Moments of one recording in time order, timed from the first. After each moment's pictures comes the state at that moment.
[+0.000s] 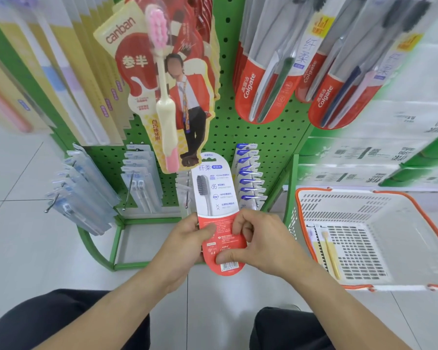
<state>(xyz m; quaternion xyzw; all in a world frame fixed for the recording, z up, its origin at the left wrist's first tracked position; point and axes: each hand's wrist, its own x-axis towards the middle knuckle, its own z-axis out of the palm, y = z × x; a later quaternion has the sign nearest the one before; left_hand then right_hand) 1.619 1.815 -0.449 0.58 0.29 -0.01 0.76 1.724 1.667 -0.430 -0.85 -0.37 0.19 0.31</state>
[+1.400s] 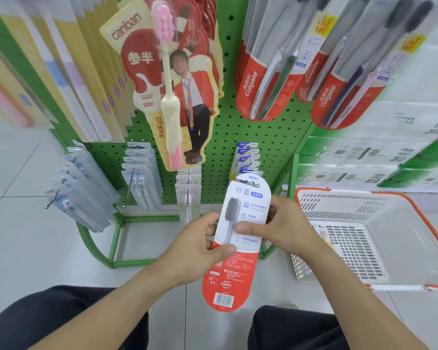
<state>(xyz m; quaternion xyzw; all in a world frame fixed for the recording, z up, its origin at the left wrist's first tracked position) 1.617 1.814 -0.454 0.73 0.14 -0.04 0.67 1.756 1.655 -0.435 -0.79 -0.27 0.26 0.48</state>
